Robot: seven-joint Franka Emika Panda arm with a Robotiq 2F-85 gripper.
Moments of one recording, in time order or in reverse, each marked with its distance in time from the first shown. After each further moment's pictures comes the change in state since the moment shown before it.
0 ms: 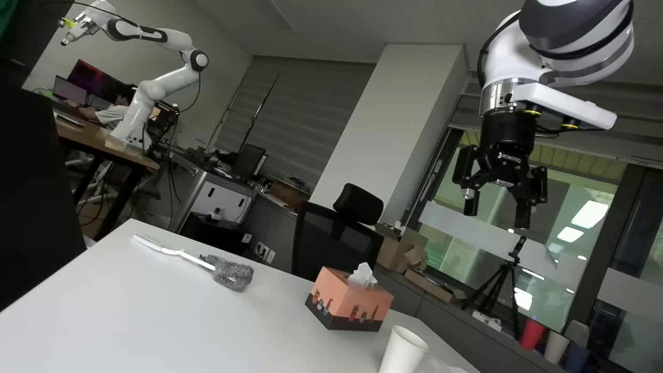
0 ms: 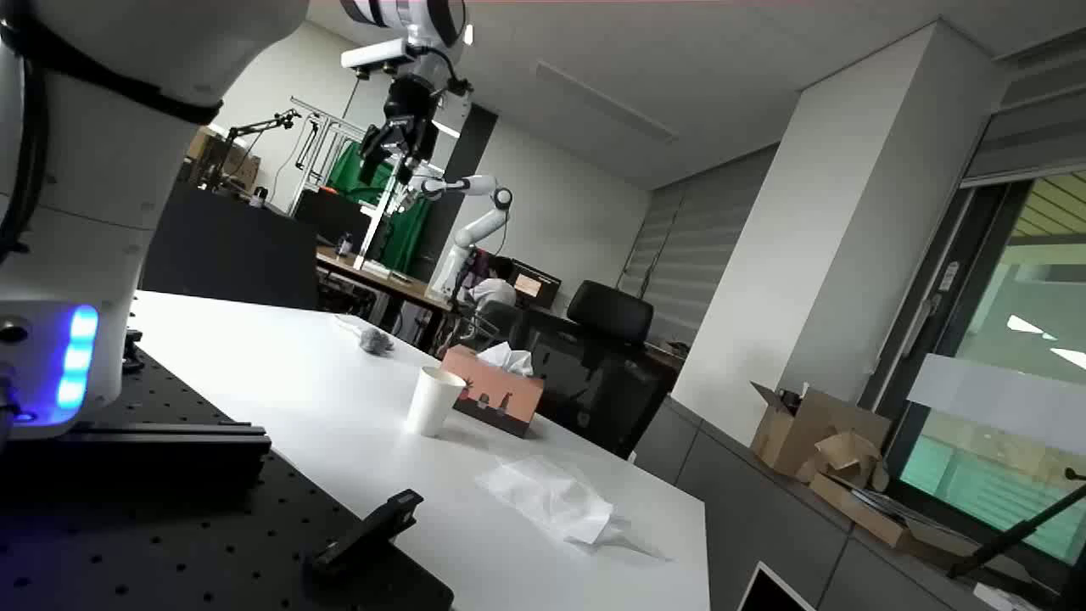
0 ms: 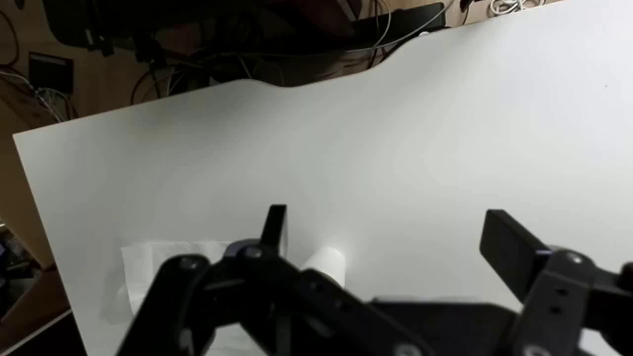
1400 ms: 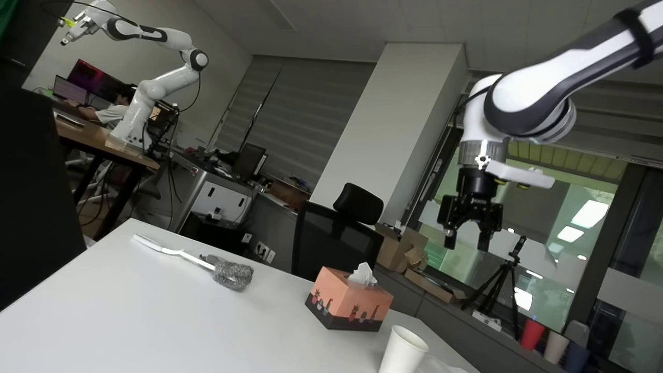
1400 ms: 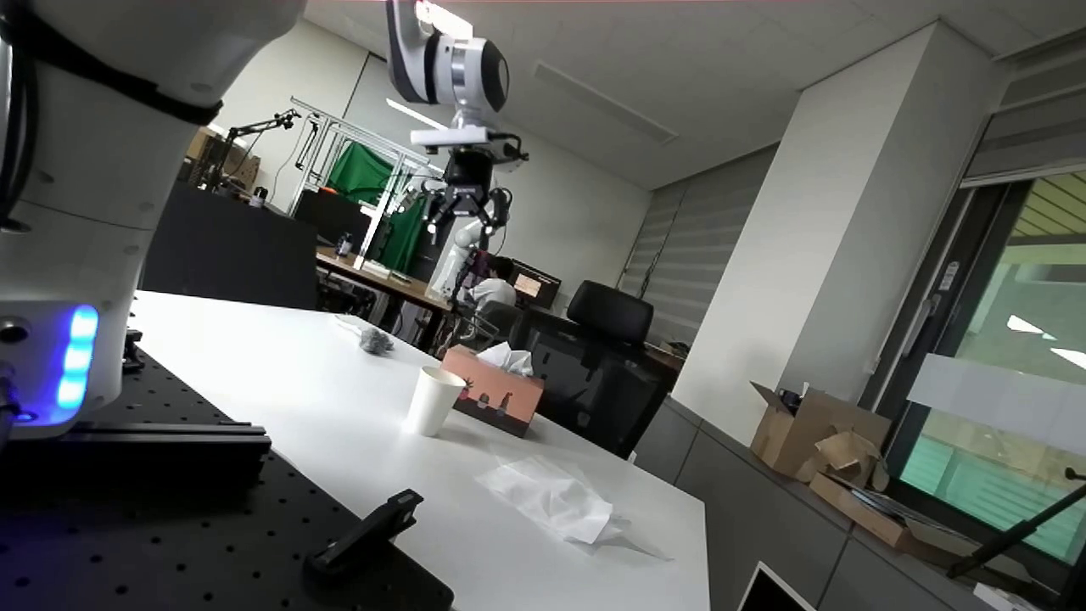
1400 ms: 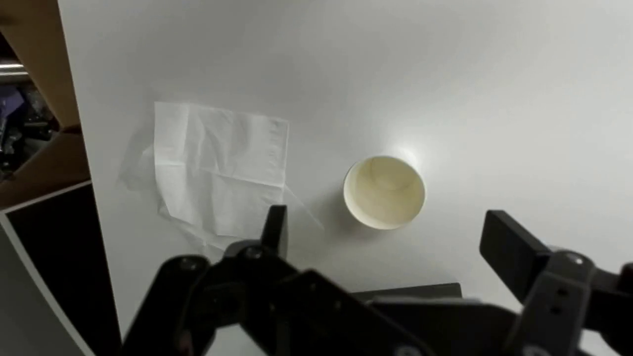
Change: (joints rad) arm -0.031 0.287 -0.165 0.112 -0.314 0.285 -0.199
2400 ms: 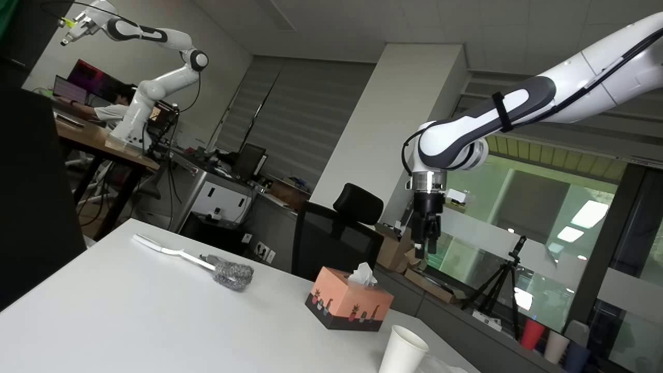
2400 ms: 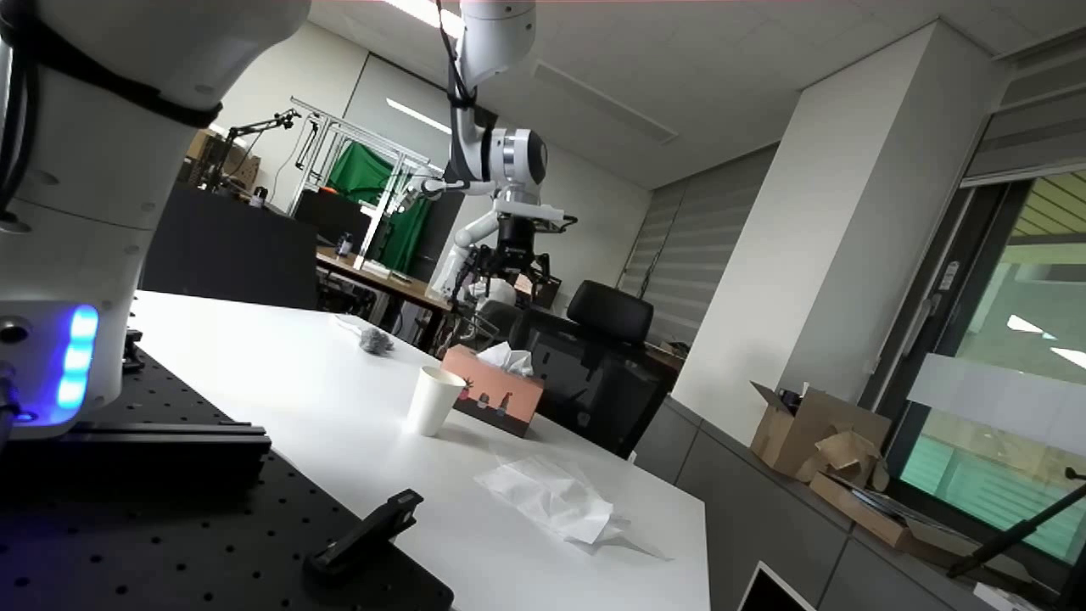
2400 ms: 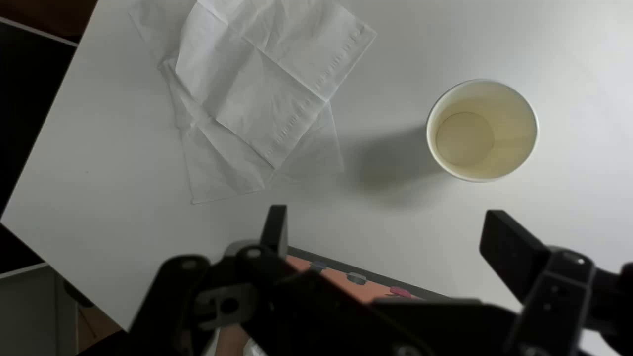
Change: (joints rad) arm 0.042 0.537 -0.101 0.604 -0.088 -0.149 -0.570
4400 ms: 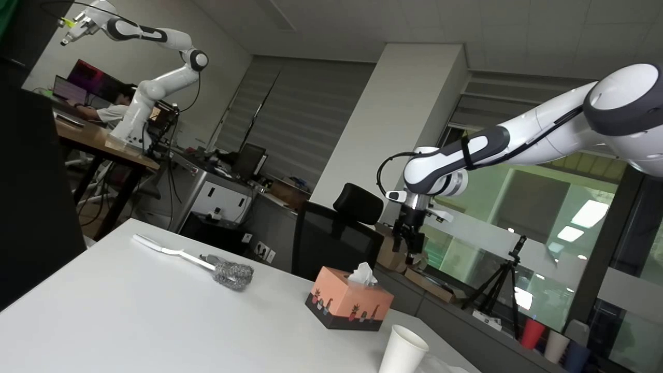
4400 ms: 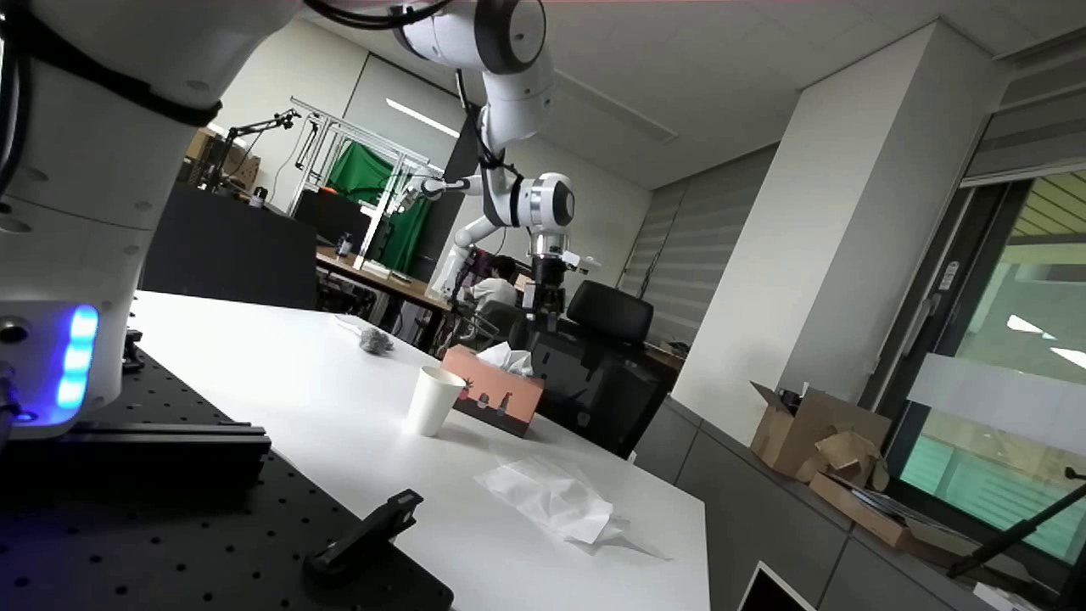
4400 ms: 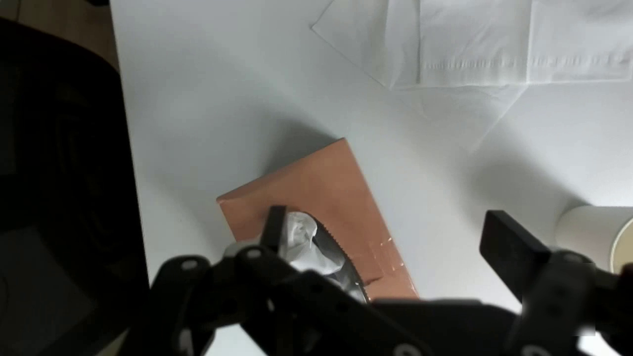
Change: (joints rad) arm -0.086 0.335 0.006 0.411 0.041 0.167 -1.025
